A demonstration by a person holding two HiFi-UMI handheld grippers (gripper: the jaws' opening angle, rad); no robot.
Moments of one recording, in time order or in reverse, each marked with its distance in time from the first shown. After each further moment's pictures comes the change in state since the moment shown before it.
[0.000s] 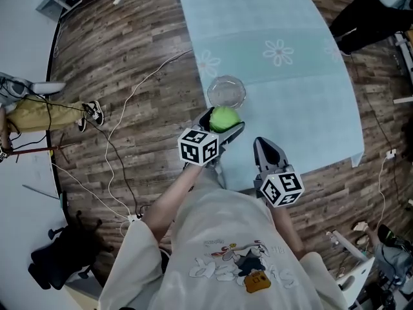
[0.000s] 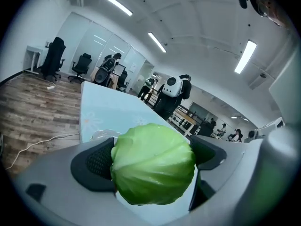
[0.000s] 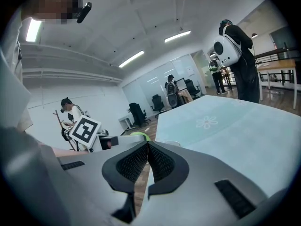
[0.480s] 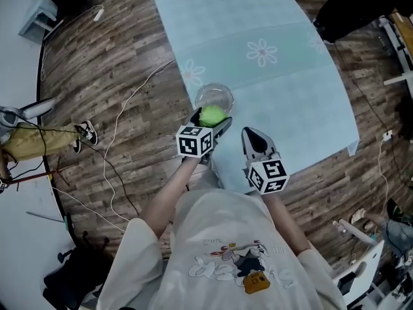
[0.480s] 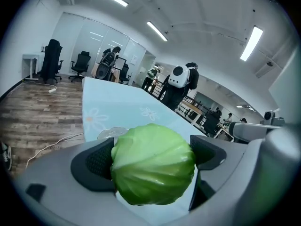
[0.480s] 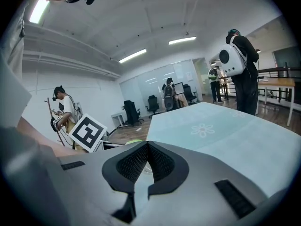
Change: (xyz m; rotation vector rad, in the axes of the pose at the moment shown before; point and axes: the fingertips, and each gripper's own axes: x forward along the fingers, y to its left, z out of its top) left arm 0.046 0.049 -0.013 0.051 0.112 0.065; right arm 0.048 -0.018 0.008 -0.104 0.001 -0.089
